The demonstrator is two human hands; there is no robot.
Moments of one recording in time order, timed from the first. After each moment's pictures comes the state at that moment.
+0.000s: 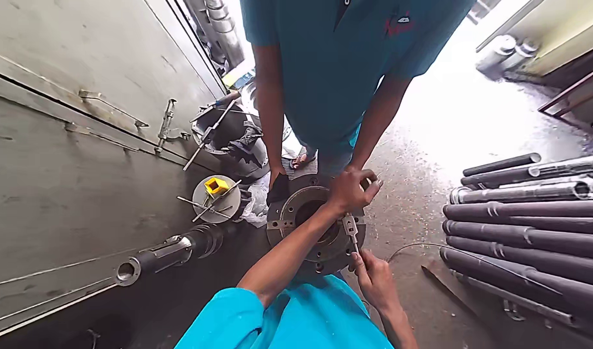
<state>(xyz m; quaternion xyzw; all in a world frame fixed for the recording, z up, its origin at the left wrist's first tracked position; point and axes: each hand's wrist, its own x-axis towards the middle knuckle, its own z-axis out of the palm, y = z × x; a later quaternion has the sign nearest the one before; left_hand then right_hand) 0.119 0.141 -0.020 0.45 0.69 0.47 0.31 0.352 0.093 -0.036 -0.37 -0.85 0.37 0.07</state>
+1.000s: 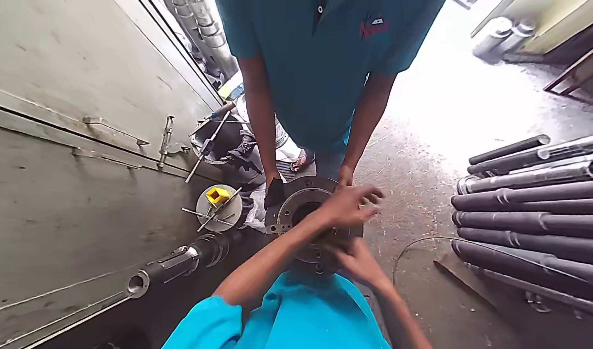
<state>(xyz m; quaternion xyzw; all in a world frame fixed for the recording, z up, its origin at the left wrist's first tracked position) 0.128 0.127 -0.004 0.57 0.58 0.38 0.44 0.291 0.105 -0.011 -0.30 -0.74 0.60 0.05</state>
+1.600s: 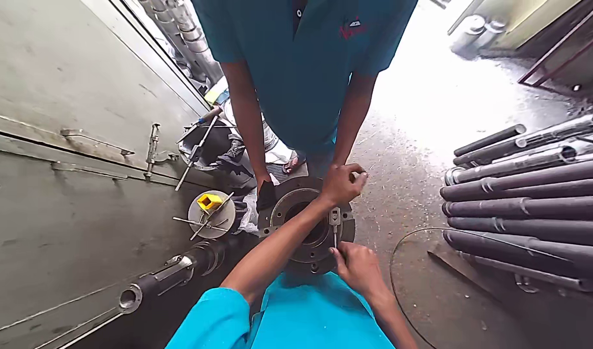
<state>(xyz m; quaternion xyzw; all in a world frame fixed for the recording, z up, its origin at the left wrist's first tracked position) 0.122 0.174 -0.015 0.48 0.68 0.41 0.36 0.321 0.091 -0.009 -0.38 -0.87 0.31 -0.06</state>
